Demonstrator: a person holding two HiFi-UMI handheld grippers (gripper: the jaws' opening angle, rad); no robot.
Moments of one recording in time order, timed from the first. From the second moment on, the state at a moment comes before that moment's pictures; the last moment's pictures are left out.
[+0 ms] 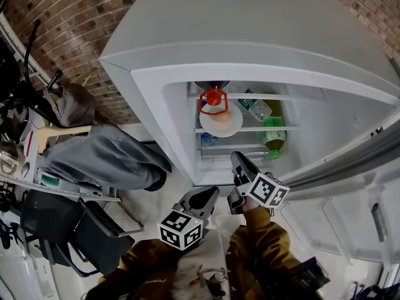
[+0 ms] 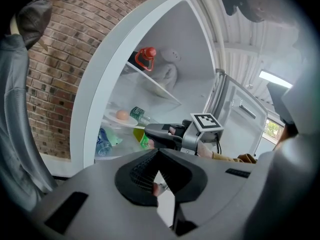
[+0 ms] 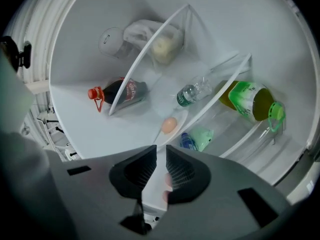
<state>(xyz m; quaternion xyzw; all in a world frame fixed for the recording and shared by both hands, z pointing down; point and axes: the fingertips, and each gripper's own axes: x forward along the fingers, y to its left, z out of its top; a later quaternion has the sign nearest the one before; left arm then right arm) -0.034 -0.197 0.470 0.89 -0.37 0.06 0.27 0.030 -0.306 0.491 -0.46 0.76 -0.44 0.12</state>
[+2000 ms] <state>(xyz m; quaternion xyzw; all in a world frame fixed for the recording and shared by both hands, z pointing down) -0.050 -0.191 0.468 0.88 -0.38 0.07 0.27 0.022 -0.374 0.515 -0.38 0.66 -0.61 0.22</state>
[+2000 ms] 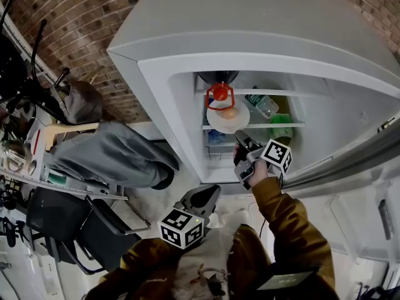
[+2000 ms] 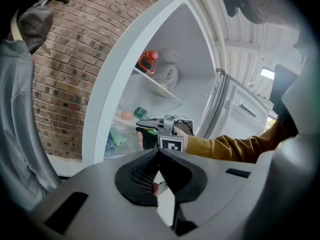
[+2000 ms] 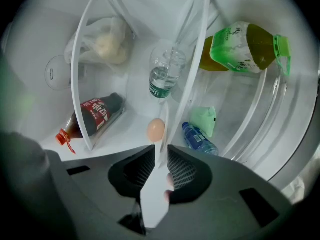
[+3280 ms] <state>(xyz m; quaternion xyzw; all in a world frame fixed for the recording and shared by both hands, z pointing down) -0.056 -0.193 0.466 0.87 -0.40 0.07 0.27 0.014 -0.396 0.527 -0.34 0.61 -0.67 0.25</state>
